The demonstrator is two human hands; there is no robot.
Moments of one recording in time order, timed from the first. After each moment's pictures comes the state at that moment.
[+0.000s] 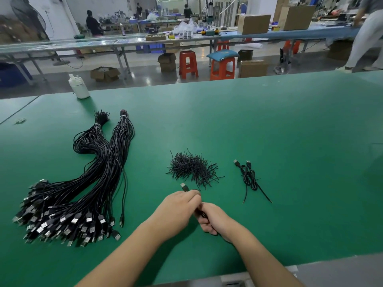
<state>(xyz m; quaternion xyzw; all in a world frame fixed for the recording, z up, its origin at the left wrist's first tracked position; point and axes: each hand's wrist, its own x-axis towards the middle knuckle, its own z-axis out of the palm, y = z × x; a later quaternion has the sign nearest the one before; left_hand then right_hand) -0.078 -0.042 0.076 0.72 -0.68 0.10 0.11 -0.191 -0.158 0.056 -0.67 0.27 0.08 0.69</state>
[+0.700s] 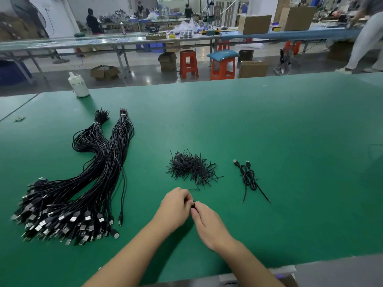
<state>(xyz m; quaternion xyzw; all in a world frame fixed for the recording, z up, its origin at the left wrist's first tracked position) -0.083 -0.054 0.074 0.87 -0.40 -0.13 0.24 -0.198 -0.139 0.024 -0.89 0.22 -0.09 0.40</state>
